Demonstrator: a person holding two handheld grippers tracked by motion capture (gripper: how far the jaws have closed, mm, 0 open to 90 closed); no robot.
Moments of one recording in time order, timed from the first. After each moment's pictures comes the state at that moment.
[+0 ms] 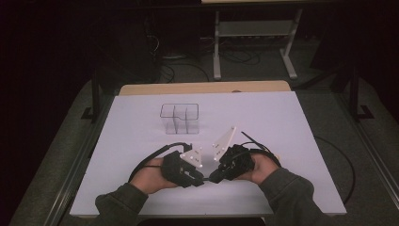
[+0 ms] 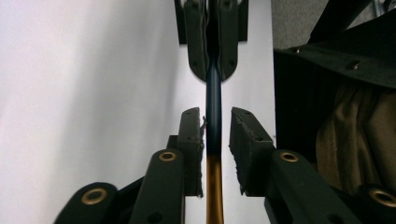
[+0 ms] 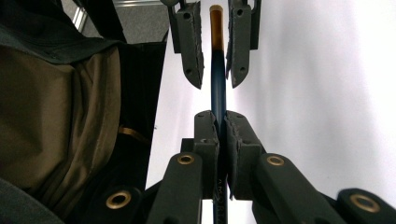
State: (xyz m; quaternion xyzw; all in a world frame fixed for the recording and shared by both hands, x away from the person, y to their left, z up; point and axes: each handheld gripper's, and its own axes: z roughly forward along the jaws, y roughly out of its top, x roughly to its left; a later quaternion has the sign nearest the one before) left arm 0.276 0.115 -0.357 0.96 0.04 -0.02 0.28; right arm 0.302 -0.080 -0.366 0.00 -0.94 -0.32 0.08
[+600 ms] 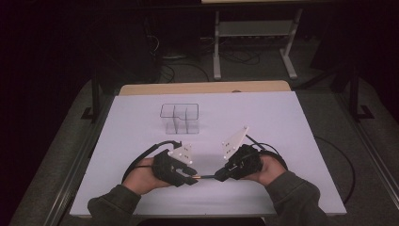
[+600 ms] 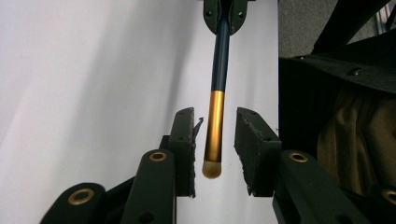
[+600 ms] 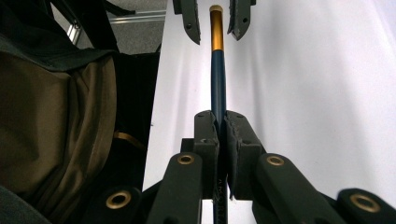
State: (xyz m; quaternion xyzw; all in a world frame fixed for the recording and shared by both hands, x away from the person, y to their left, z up) left arm 0.277 0.135 -0.354 0.95 0.06 -0.02 0.30; right arm 0.298 -0.101 -0.366 -0.02 -0.94 -0.35 0.06
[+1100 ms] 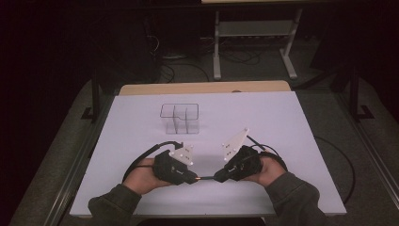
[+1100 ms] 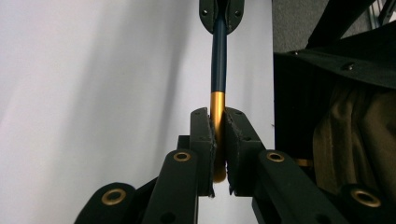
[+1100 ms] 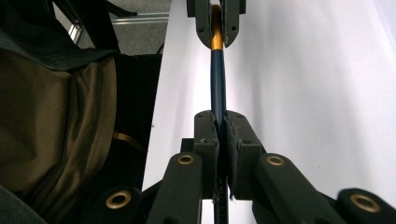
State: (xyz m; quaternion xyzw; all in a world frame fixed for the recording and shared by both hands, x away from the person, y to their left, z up) left arm 0.277 0.133 -0.355 0.95 0.05 -0.02 0.29; right arm 0.296 -0.100 -0.369 -0.01 -0.93 -0.36 0.06
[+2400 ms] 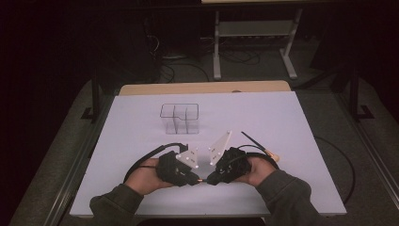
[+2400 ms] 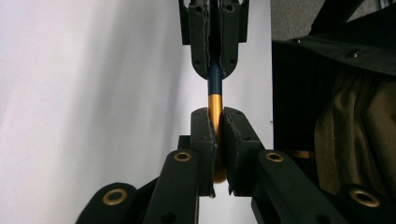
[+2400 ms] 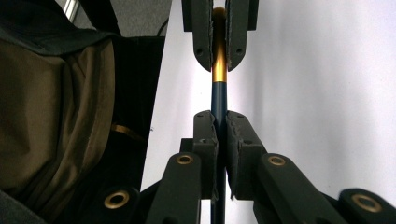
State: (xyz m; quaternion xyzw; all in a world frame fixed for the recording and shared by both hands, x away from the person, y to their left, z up) left arm 0.274 0.122 -0.350 0.96 0.03 -0.01 0.27; right arm 0.294 -0.069 -0.369 0.01 -0.95 -0.31 0.07
